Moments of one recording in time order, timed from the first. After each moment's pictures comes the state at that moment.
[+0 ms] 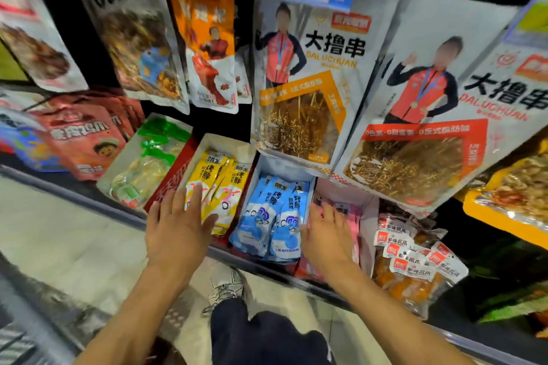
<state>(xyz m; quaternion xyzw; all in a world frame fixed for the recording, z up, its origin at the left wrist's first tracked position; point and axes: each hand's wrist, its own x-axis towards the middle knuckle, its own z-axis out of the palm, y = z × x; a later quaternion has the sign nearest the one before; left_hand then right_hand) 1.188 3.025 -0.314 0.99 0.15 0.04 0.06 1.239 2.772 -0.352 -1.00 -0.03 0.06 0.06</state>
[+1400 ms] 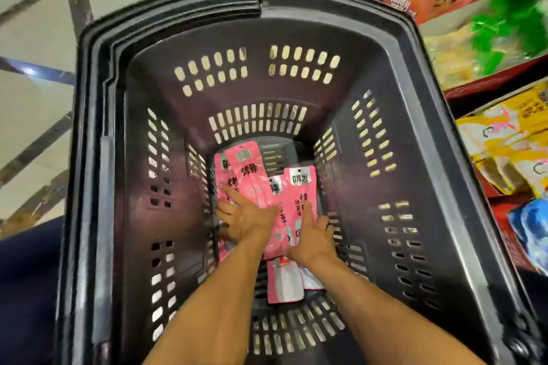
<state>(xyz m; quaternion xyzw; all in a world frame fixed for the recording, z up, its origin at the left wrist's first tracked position) 0.855 3.202 -0.525 0.55 0.75 -0.11 0.36 0.940 3.107 -0.520 -0.85 -0.29 0.43 -0.03</state>
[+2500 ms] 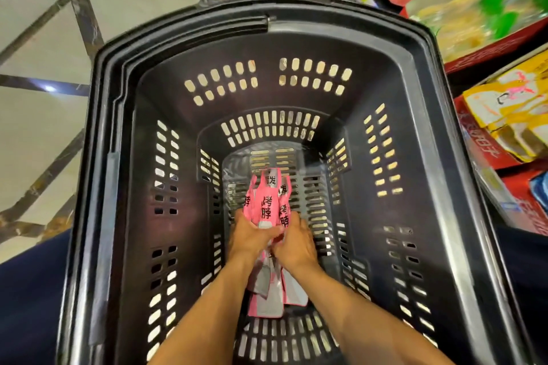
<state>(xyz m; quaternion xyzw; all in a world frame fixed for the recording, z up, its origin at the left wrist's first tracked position) 0.782 3.177 -0.538 0.48 0.69 -0.03 0.54 0.863 3.105 -0.536 -0.85 -0.25 0.43 0.15</state>
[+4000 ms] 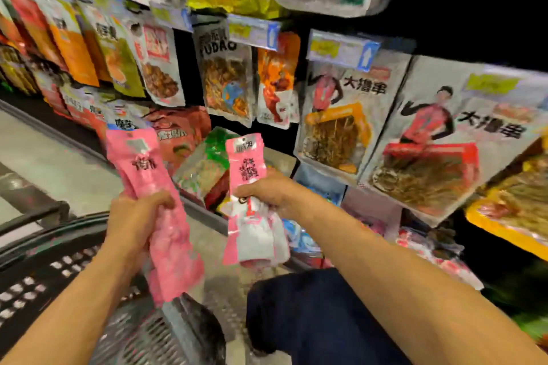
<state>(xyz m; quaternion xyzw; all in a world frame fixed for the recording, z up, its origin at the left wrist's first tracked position) 0.986 3.118 -0.151 0.60 0.45 0.25 0.62 1.140 2.965 -0.164 -0.73 -0.16 0.36 0.56</state>
